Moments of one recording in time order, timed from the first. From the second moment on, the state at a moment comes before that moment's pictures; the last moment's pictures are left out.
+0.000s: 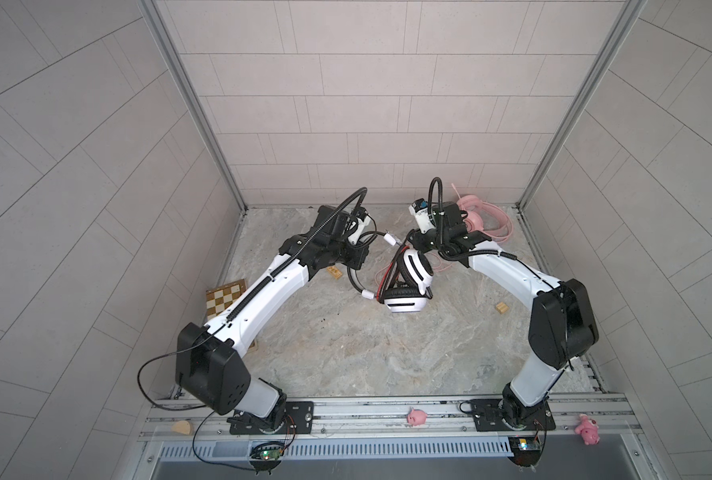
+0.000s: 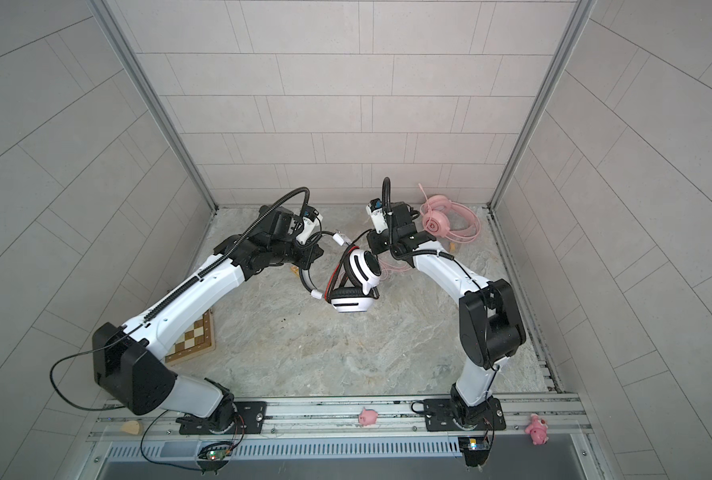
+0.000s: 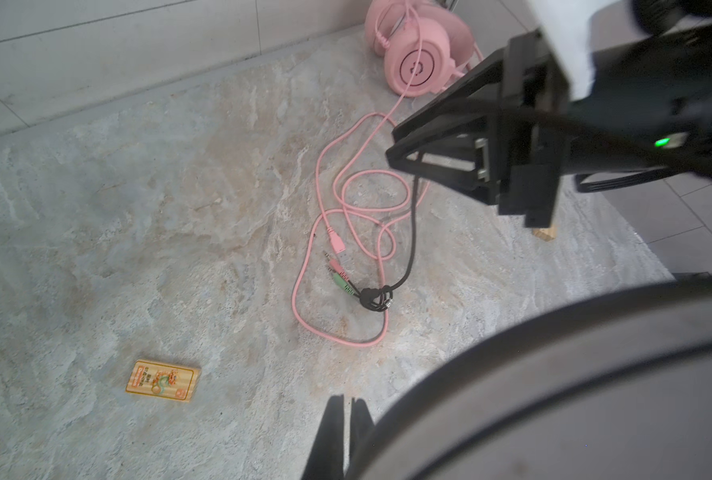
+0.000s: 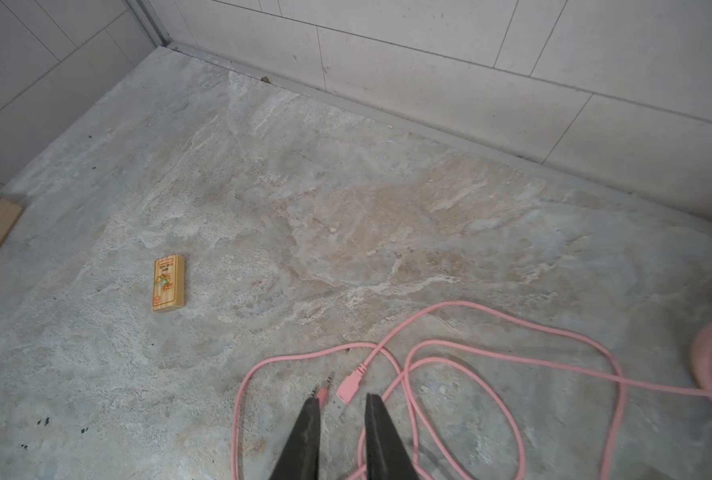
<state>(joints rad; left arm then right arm) -0.47 1.47 1.37 -0.63 0.29 -0.07 0.35 1.74 1.35 -0.25 -0.20 0.05</state>
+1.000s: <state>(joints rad) -0.37 1.43 1.31 -0.49 0.41 -0.19 0.34 1.97 1.10 0.28 -0.35 0.41</state>
